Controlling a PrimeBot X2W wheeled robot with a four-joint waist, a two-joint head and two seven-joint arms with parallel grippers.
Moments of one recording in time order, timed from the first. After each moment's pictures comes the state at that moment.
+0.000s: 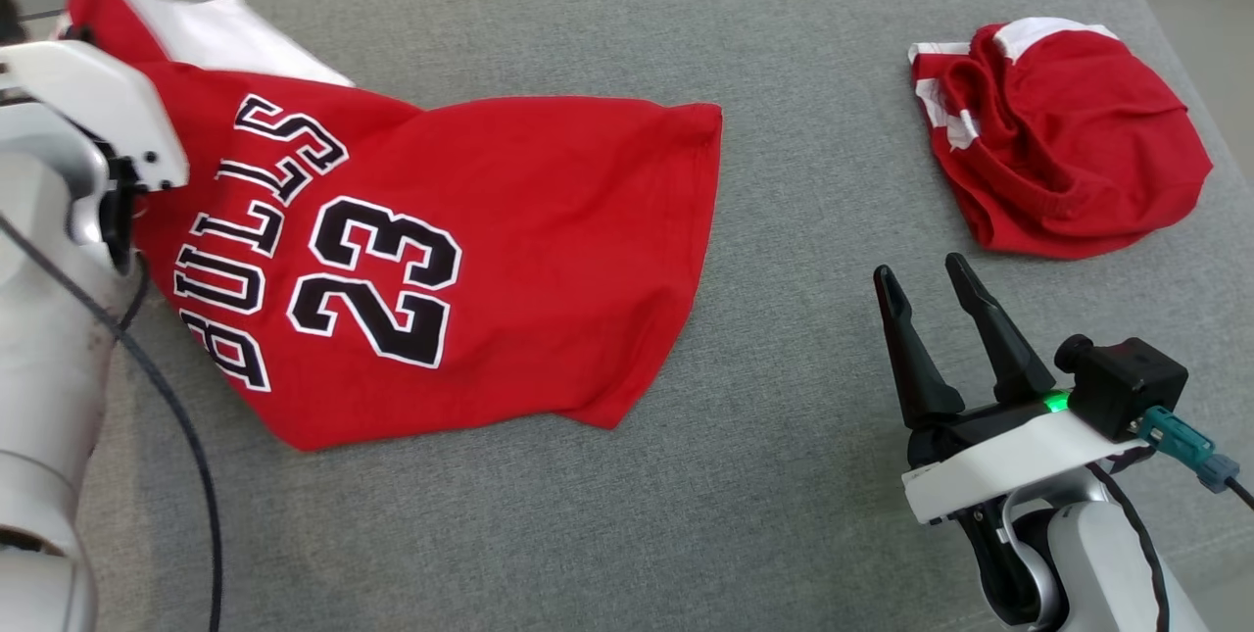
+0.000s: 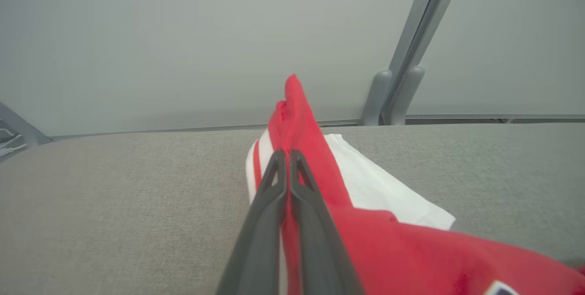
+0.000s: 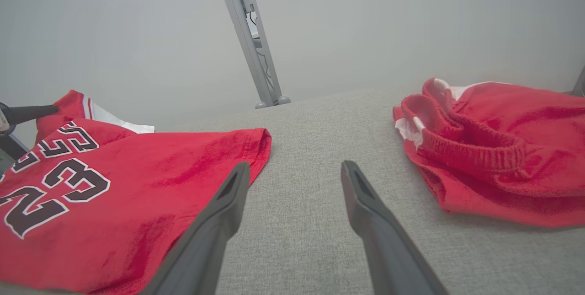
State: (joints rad) left arm -1.14 0.29 -0.45 1.25 -0.57 0.08 -0.03; right arm -0.24 -0.05 0.18 0.15 0.37 0.13 -0.15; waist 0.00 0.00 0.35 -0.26
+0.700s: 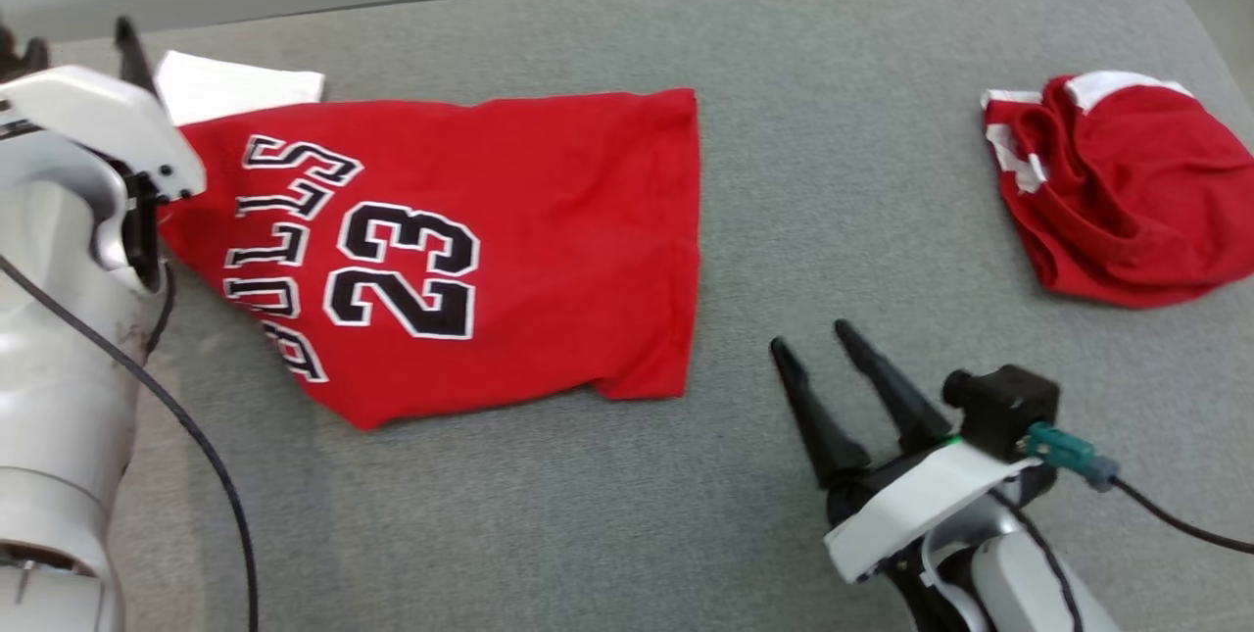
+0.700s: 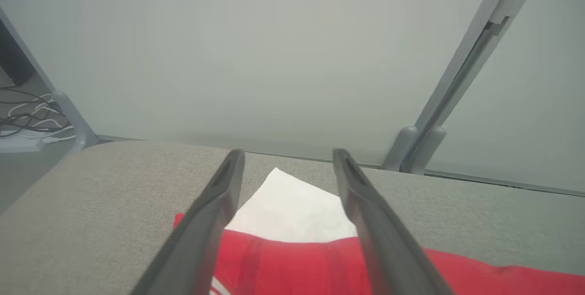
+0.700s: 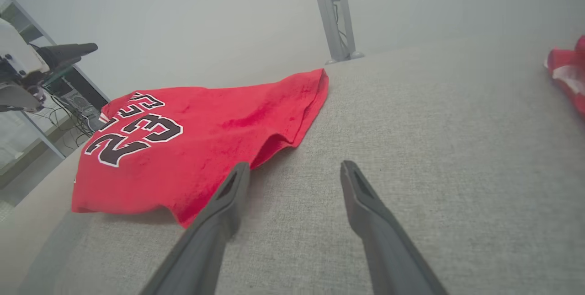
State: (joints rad) left arm -1.09 0.28 -0.39 1.21 -0.65 0.10 -0.16; right arm -0.23 -0.05 0.35 0.21 0.44 0.13 -0.08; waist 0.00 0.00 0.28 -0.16
